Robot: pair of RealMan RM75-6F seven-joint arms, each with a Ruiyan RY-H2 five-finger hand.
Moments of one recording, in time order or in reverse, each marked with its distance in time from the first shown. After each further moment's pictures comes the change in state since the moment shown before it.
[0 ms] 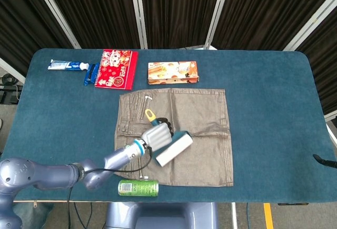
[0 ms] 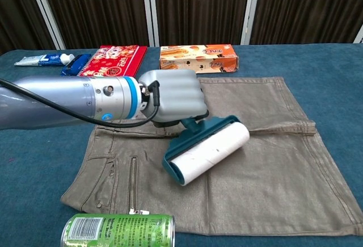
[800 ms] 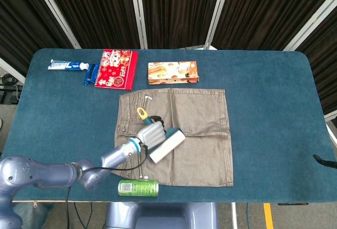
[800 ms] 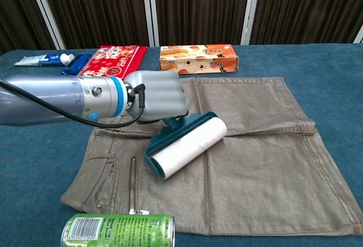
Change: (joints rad) left arm -0.016 0.044 0.084 0.017 -0.101 0.023 0.077; right arm 0.000 0.000 0.000 -0.002 0.004 -0.001 -0.008
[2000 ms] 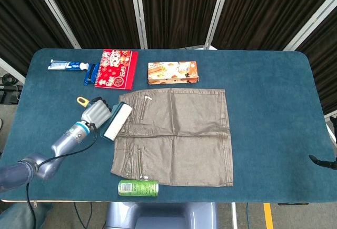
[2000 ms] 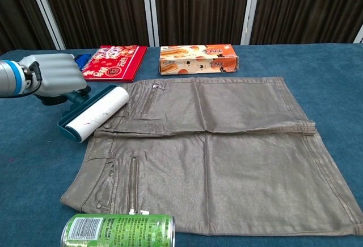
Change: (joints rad) left arm 0.234 0.161 0.102 0.222 0.095 0.028 -0.353; right arm 0.008 -0.012 -0.008 -0.021 -0.010 0.009 -0.052
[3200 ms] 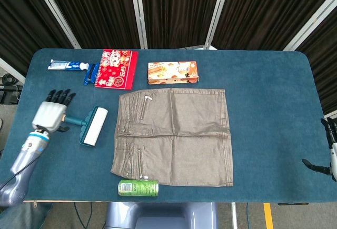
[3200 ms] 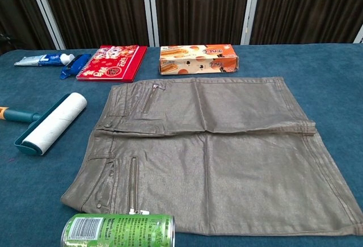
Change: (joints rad) left arm 0.353 0.232 -0.181 -0.290 -0.063 0.290 -0.548; right arm -0.039 0.037 -0.037 -0.085 -0.140 0.087 0.016
